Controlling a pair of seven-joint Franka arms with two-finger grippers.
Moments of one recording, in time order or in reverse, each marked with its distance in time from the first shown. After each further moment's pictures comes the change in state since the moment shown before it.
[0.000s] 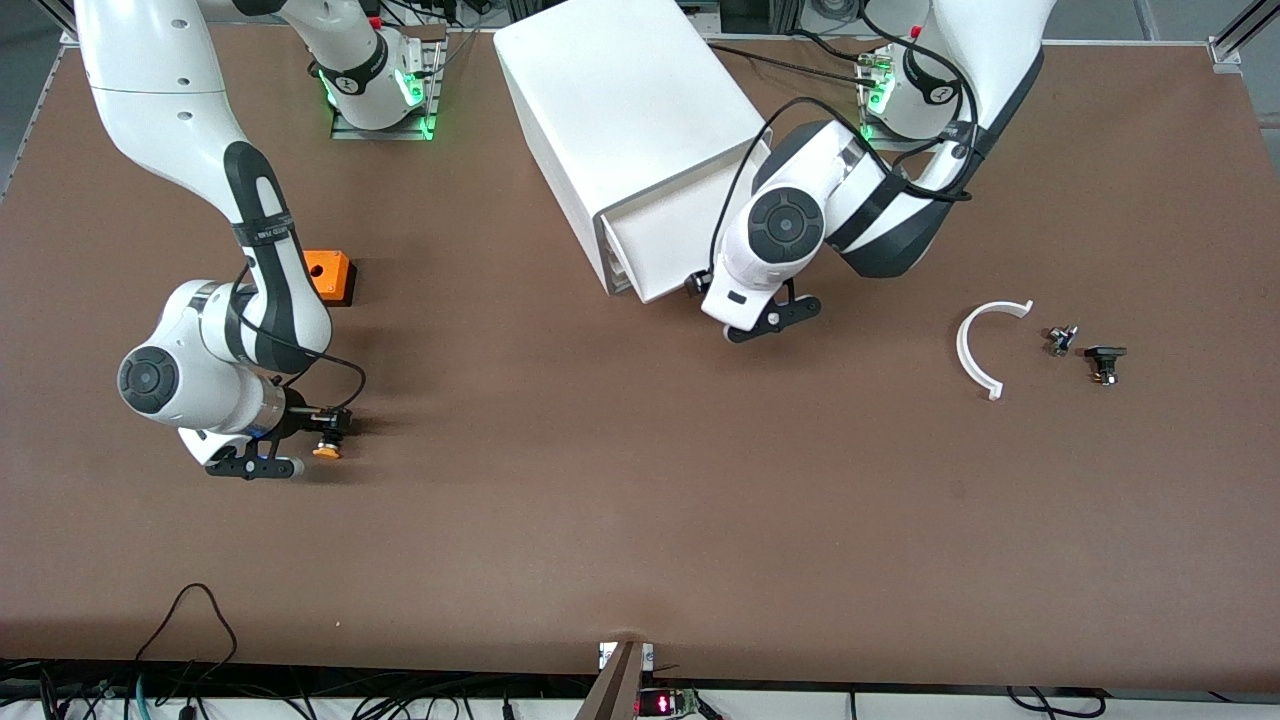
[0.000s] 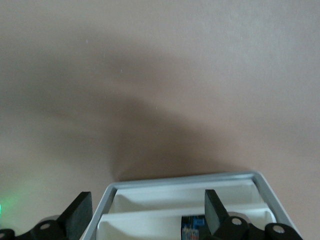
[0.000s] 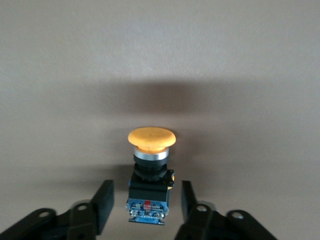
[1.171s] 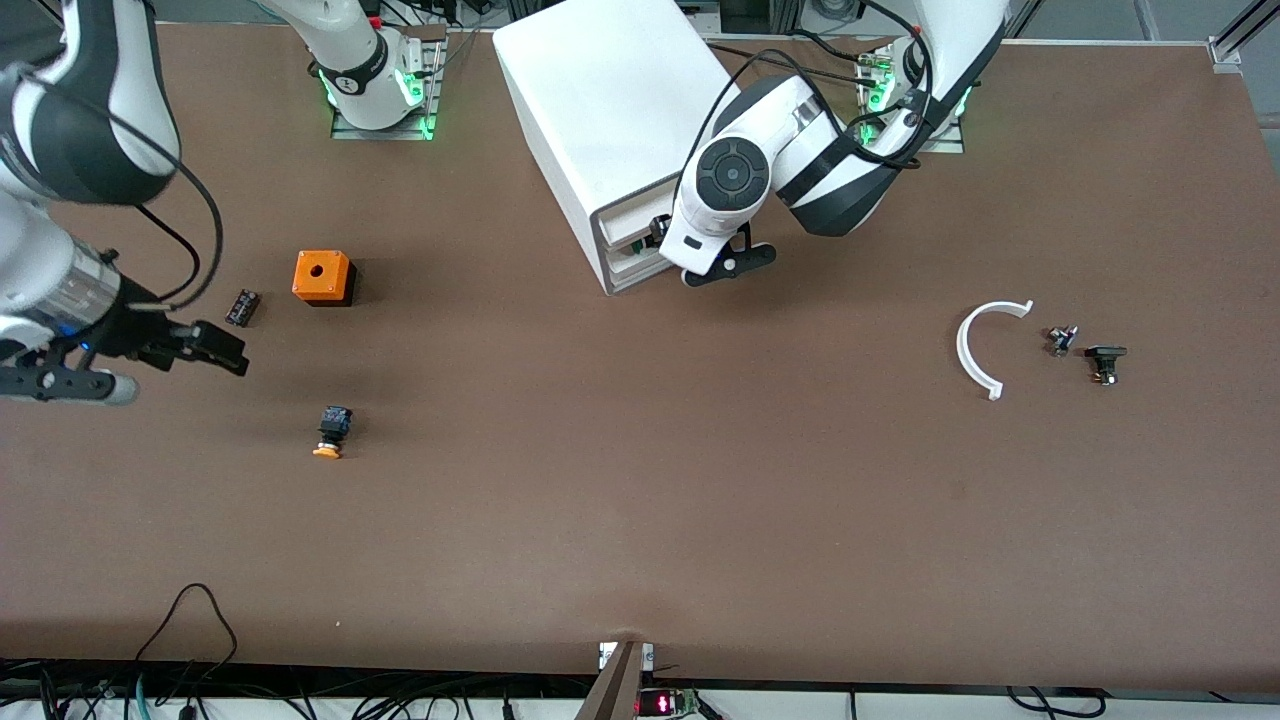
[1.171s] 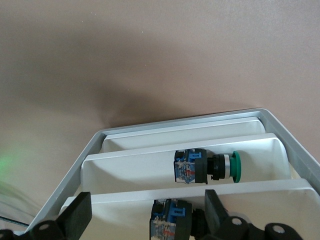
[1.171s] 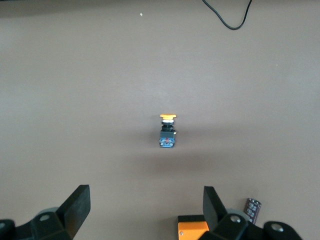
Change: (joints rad) left arm -0.001 -0.025 -0.113 -0.073 -0.068 -0.004 -0.067; right arm 0.024 -0.479 -0.002 0.069 -0.151 -0.389 0.154
